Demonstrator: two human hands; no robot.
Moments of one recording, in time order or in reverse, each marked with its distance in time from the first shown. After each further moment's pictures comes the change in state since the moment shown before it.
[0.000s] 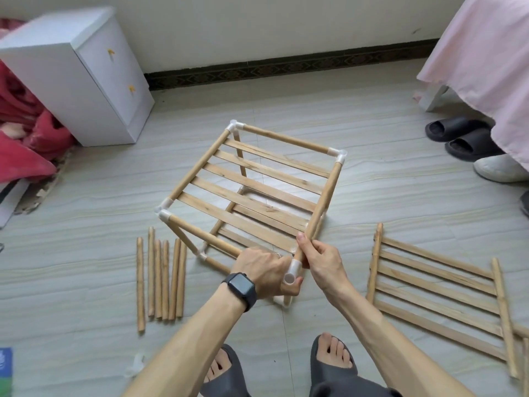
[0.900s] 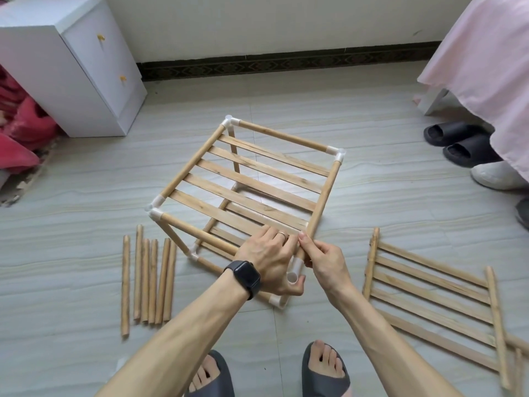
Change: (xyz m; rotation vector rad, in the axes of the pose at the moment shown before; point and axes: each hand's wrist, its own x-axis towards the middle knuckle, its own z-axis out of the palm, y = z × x) left_hand 0.033 -0.007 0.002 -0.061 0.211 0.053; right_hand 0.022 -0.001 -0.011 -0.090 -0.002 -0.011
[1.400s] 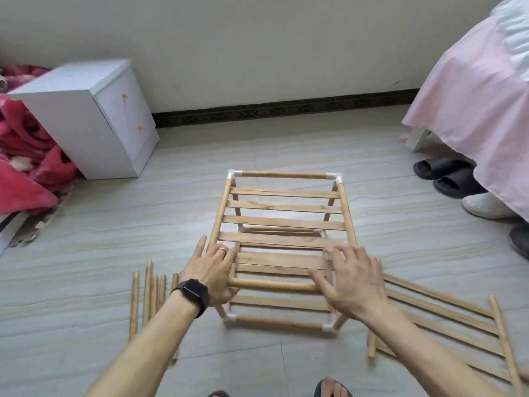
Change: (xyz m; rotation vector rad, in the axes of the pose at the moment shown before) left_hand -0.057 -0.101 -0.029 0.218 -0.376 -0.339; right_hand -0.004 -0.033 -0.045 -1.320 0.261 -0.518
